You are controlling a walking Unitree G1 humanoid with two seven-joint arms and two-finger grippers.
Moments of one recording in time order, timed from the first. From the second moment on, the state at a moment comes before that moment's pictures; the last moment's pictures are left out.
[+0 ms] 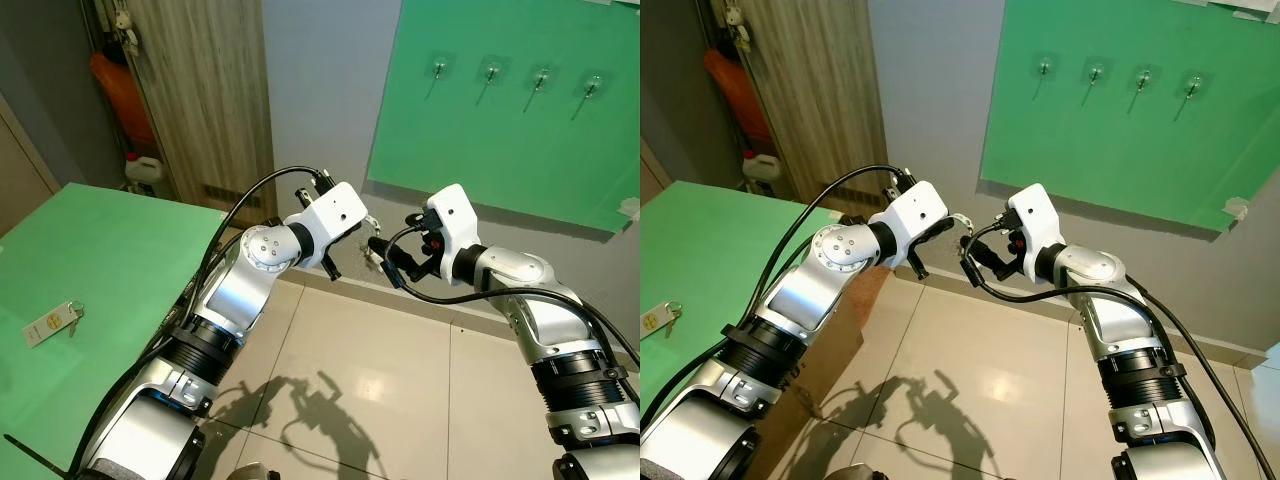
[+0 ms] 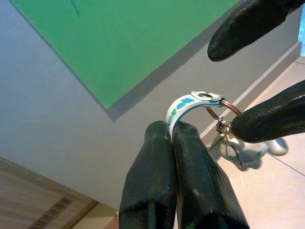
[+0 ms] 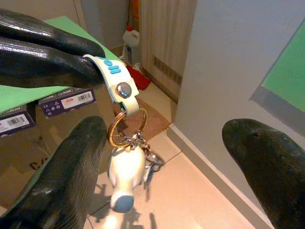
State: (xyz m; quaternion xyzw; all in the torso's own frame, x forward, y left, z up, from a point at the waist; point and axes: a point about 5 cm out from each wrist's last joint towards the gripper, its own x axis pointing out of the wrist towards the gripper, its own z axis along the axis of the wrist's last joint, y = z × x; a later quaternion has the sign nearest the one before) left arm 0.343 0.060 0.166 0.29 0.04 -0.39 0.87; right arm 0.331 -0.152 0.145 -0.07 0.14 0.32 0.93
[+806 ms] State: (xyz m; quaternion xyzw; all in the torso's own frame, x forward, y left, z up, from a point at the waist) left arm 0.343 0.056 0.165 0.29 0.04 -0.39 0.87; right arm 0.325 -0.132 0.137 -0.03 0.16 0.35 0.92
